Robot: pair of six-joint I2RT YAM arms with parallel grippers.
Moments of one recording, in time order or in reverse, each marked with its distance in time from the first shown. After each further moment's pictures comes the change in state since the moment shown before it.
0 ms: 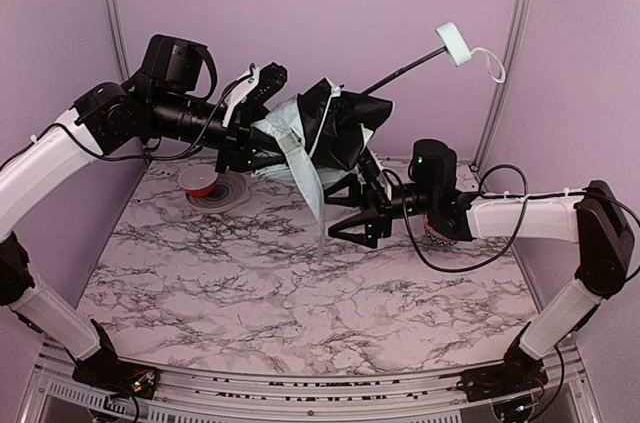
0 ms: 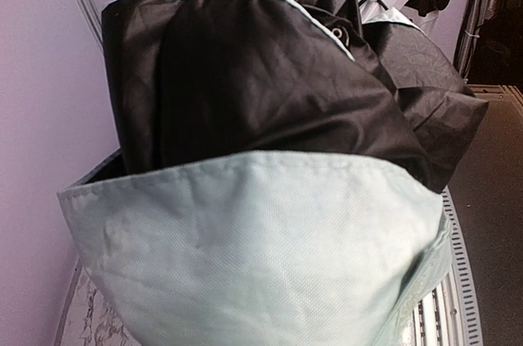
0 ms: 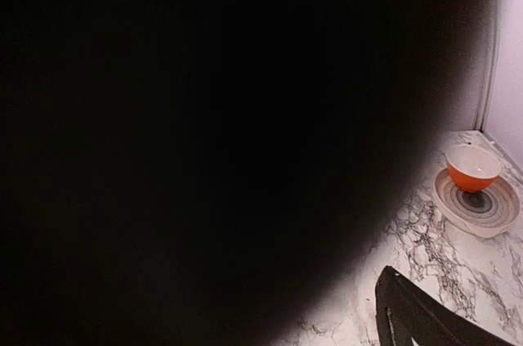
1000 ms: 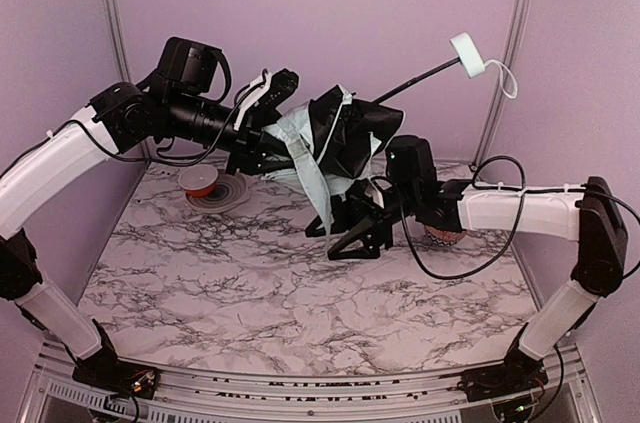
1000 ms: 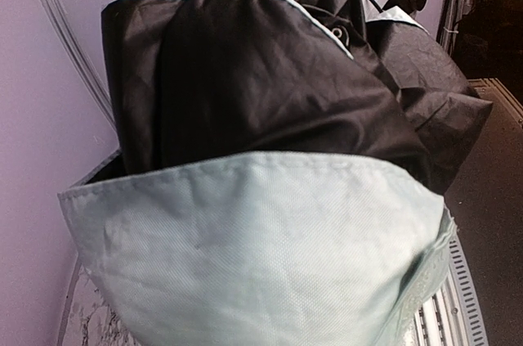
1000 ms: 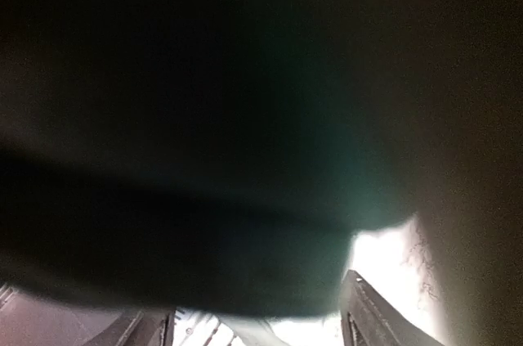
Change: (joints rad) left arm 0.000 0.066 0.042 0.019 0.090 0.047; right arm 0.090 0.047 0.171 -0.349 -0.278 -0.140
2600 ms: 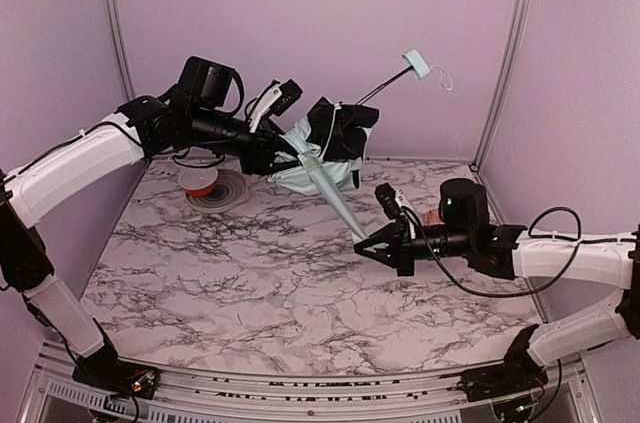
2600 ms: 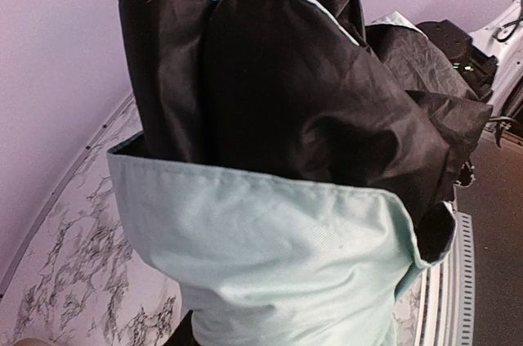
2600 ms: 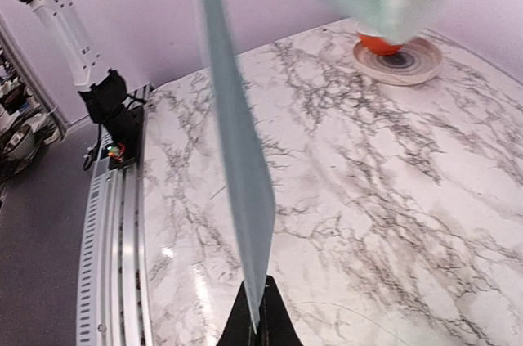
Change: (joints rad) left arm 0.085 0.078 -0.072 0.096 -0.165 -0.272; right arm -0.027 -0.388 -0.463 0.051 0.691 0.182
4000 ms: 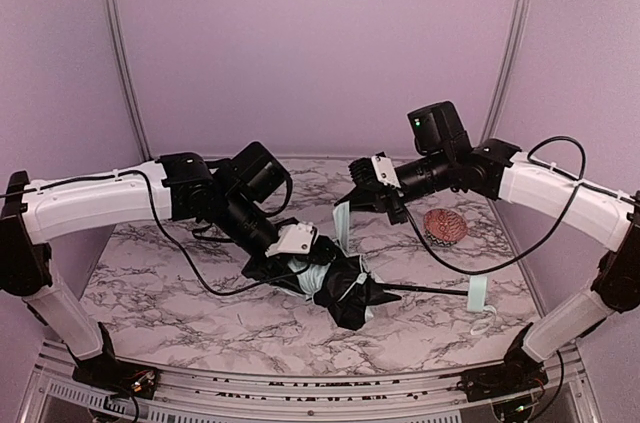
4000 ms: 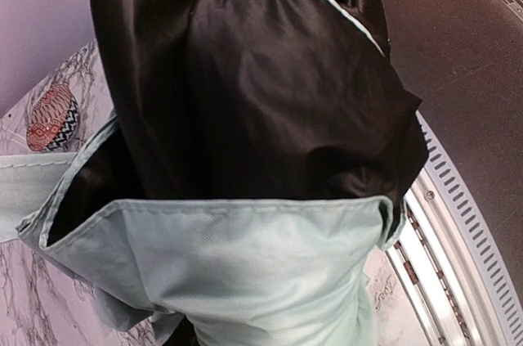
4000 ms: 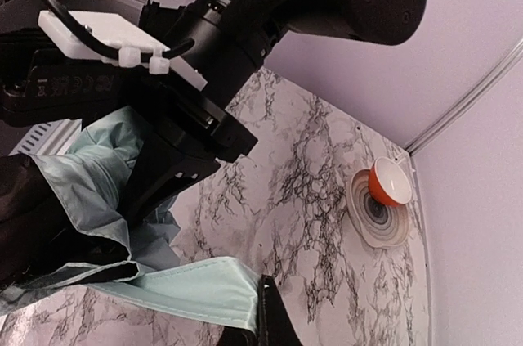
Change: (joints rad) left arm -0.300 0.007 -0.250 -0.213 0.082 0.663; right arm -0.042 0.232 0.666 -0.623 -0.175 -0.957
